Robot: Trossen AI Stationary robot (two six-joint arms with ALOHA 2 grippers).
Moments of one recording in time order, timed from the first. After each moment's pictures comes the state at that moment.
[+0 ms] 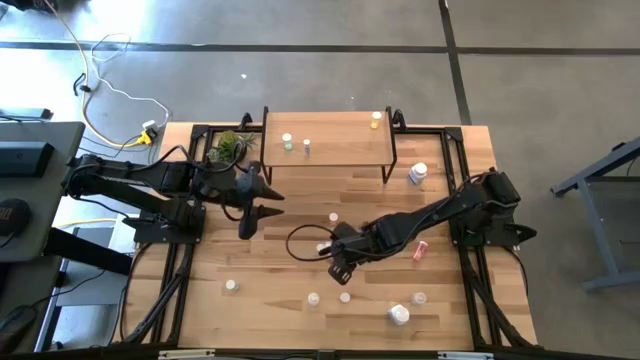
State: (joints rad) left arm 0.01 1.01 0.97 -0.45 -0.07 -0.21; right arm 0.35 1.81 1.48 -0.78 0.13 0.94
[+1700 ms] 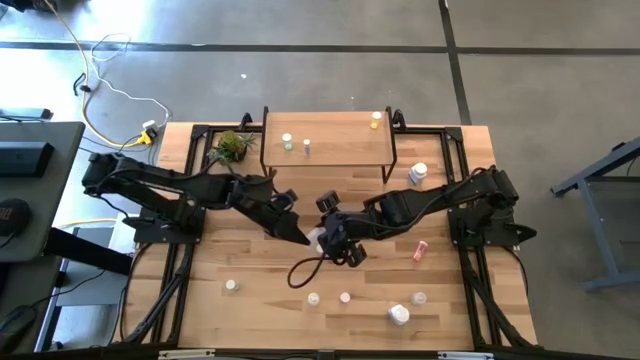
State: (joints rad) left arm 0.01 1.31 0.97 -0.11 0.34 -1.31; right arm 0.28 1.81 1.80 -0.88 0.29 -0.50
